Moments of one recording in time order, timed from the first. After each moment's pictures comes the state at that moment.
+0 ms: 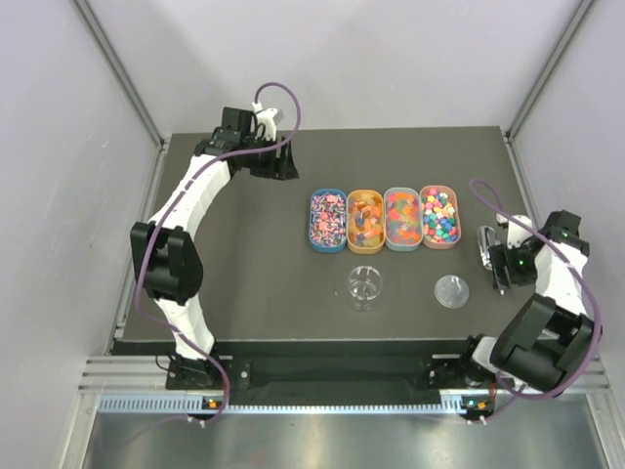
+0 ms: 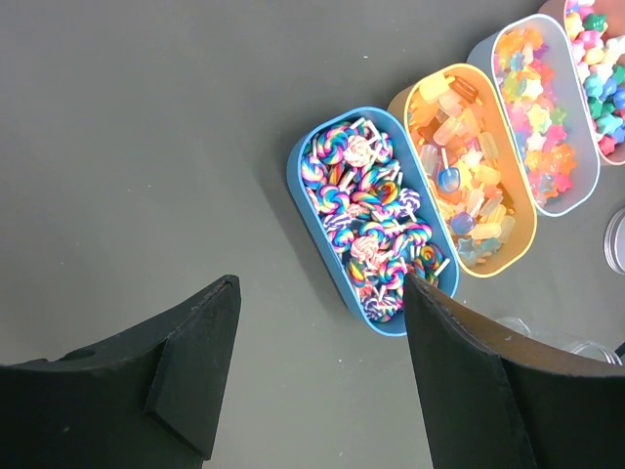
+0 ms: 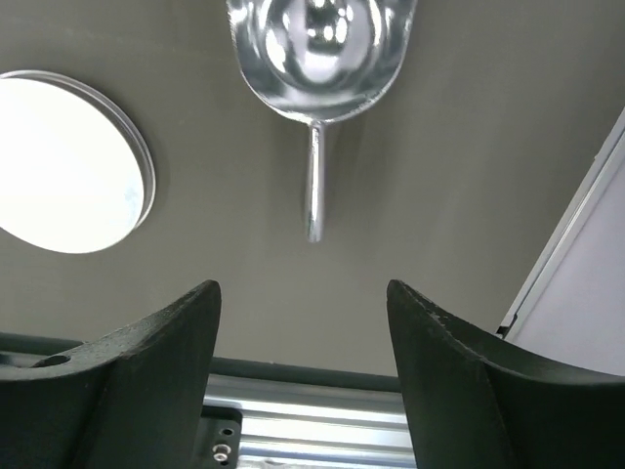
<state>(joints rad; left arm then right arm) -0.23 1.85 1.73 -0.64 0.45 -0.08 -0.55 1.24 0.85 -0.87 -0.20 -0.72</state>
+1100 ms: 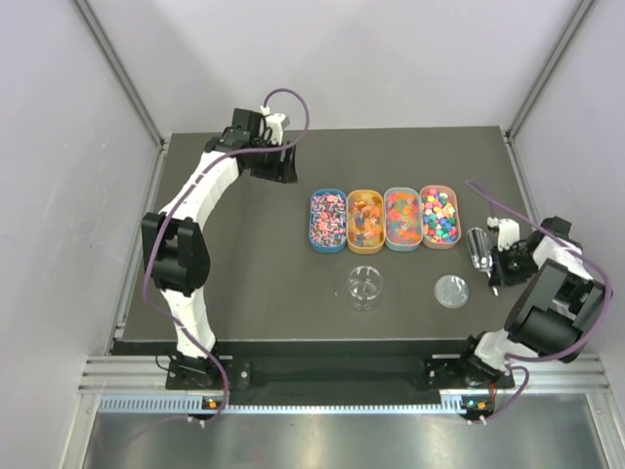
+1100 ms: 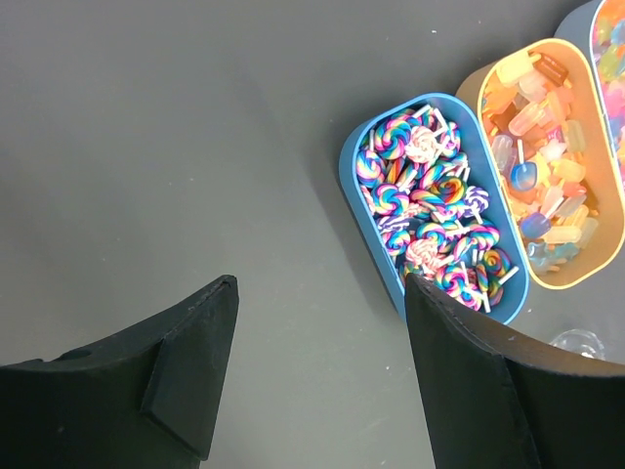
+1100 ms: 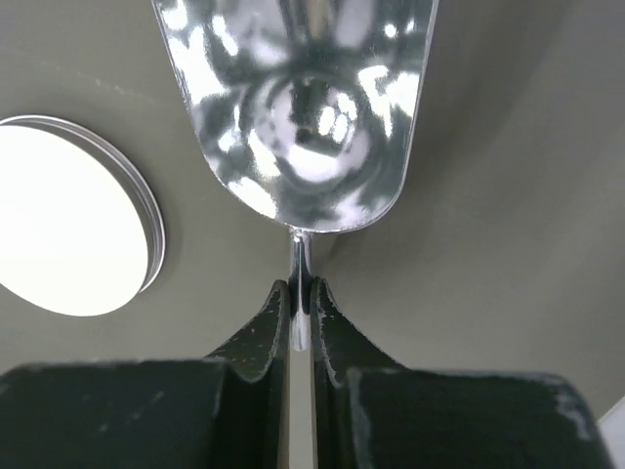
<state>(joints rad) -0.25 1.94 1.78 -0.68 0.34 -0.01 -0.58 1.46 0.81 -0.73 -0.38 -0.84</state>
